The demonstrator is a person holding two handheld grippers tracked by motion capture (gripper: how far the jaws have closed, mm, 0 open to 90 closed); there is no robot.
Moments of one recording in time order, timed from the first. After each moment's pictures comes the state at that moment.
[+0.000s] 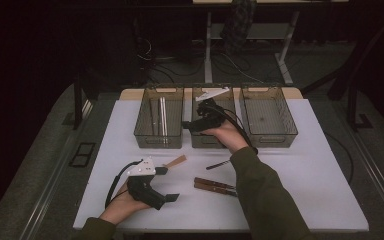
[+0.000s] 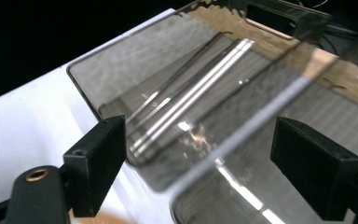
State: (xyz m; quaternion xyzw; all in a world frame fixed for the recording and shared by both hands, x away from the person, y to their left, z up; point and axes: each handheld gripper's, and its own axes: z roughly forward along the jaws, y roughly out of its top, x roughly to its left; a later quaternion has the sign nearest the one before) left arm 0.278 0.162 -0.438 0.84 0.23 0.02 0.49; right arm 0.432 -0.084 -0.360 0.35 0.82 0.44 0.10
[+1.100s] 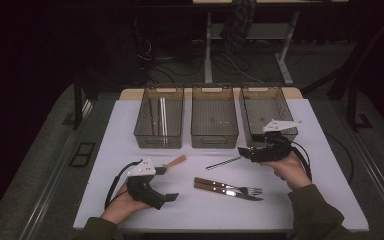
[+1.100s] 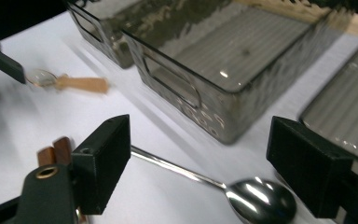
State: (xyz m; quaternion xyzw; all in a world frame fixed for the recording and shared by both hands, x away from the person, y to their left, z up) left arm 0.277 0.163 -0.440 0.84 0.24 0.03 0.48; right arm 0.346 -0.242 -0.392 0.38 0.80 0.45 0.11
